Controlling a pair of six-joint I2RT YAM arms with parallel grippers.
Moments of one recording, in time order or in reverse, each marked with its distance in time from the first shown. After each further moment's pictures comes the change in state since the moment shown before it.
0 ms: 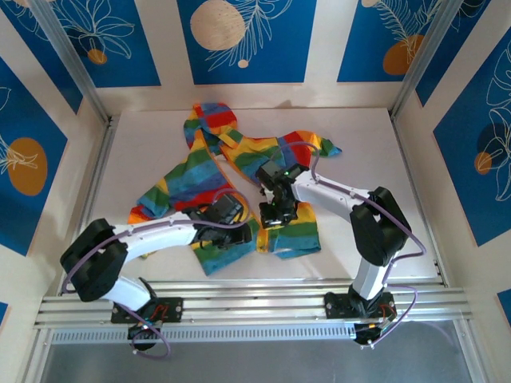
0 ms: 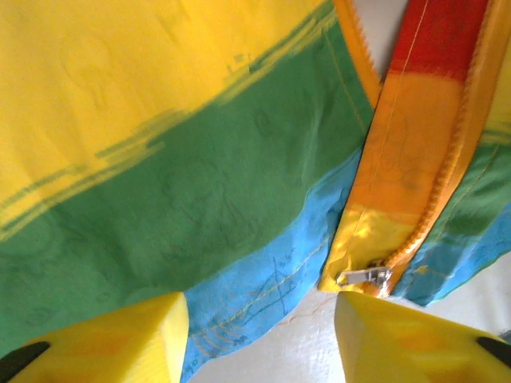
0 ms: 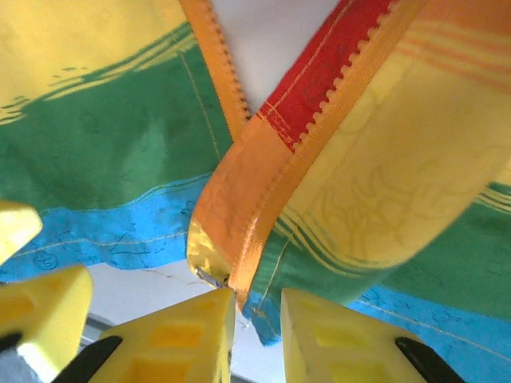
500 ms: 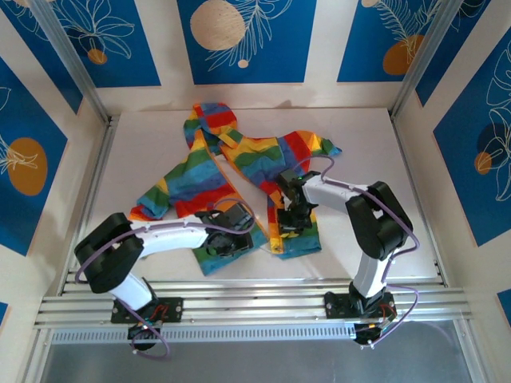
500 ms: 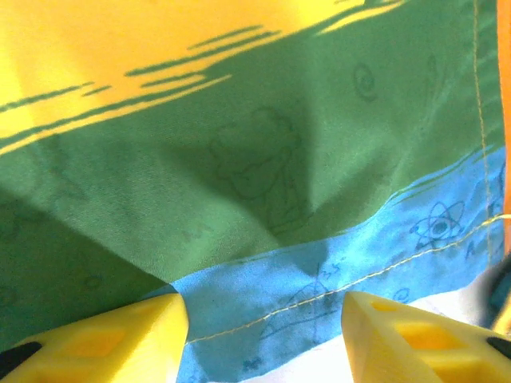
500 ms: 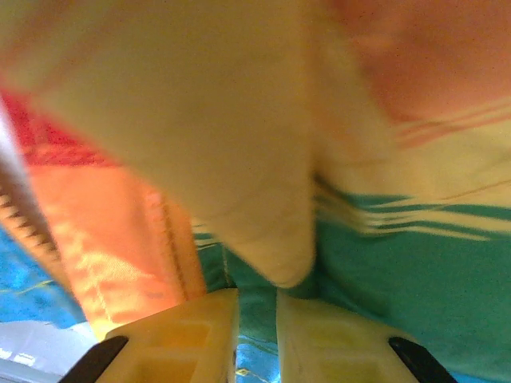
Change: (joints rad) left arm -0.062 0.079 0.006 -0.045 -0.092 -0.186; right arm -0.148 0.030 -0.173 0.075 -0.026 0.001
